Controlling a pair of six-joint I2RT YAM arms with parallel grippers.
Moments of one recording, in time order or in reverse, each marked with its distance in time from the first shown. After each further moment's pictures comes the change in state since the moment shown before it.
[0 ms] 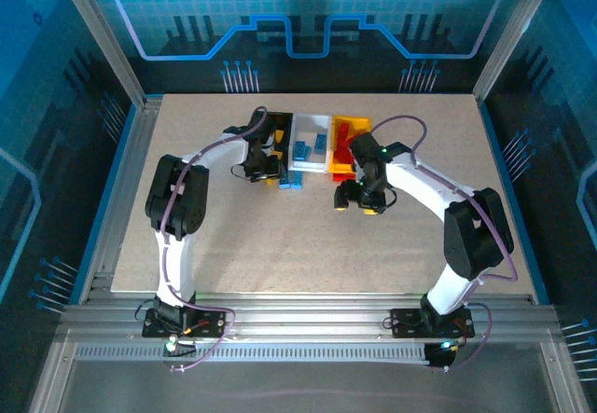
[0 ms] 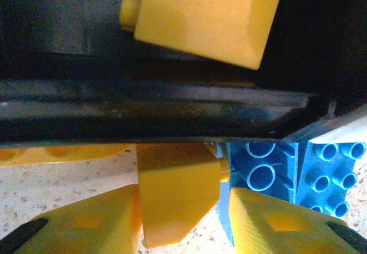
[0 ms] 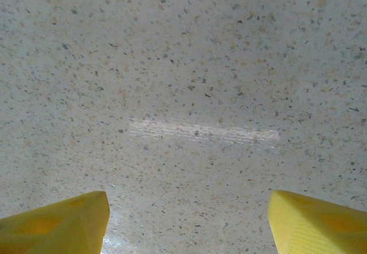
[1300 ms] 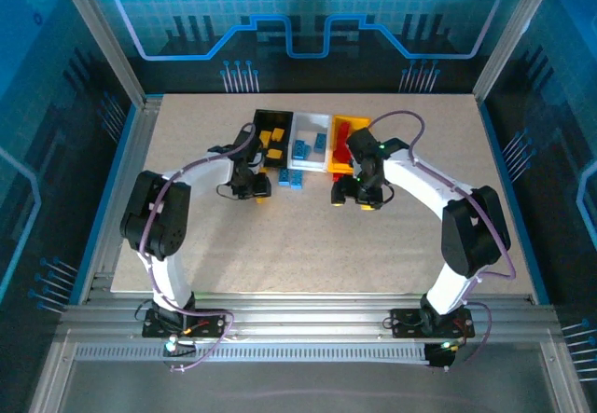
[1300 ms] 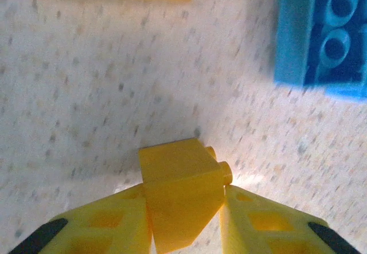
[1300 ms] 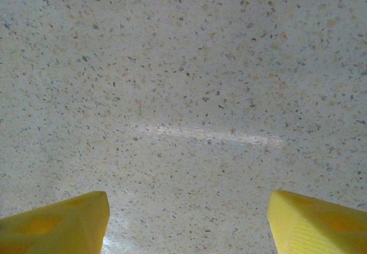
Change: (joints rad) left arm 0.009 -0.249 -0.355 0.085 0.001 0.029; right arm 0.013 0.023 0.037 -0.004 0.001 0.011
